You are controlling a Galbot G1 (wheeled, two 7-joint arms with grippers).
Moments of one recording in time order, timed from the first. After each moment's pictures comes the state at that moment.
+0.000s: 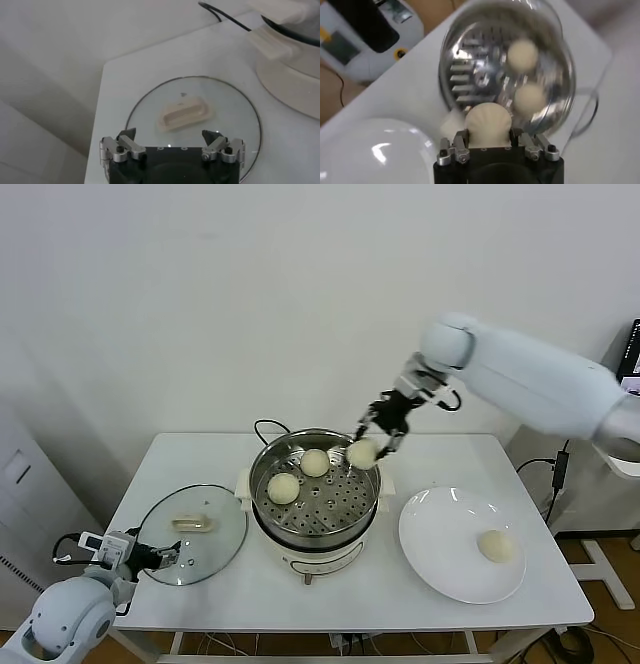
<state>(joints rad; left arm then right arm) 1.31 -0.78 -0.44 -1.98 -0.56 0.74 -0.20 0.59 1.08 -1.16 1.13 0.30 0.51 -1.29</state>
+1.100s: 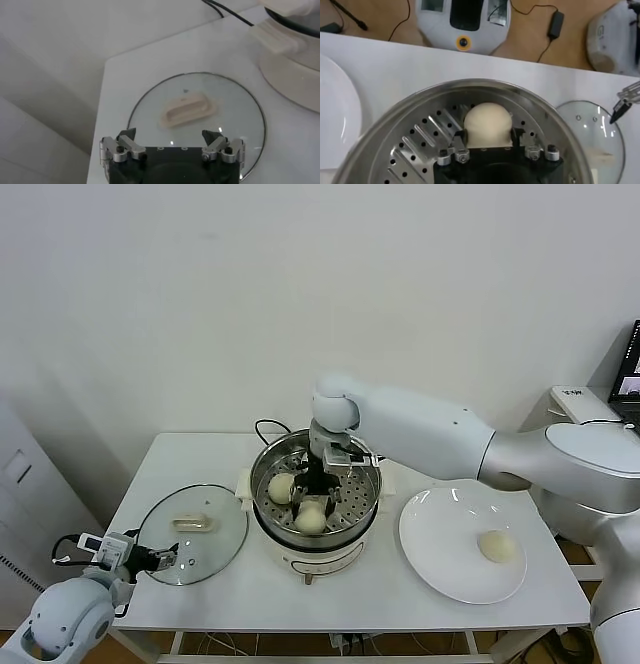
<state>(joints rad) 1.31 -0.78 -0.44 -1.97 -0.55 0.74 -0.19 0.38 1.26 -1.08 1.20 -0.08 0.82 -1.30</state>
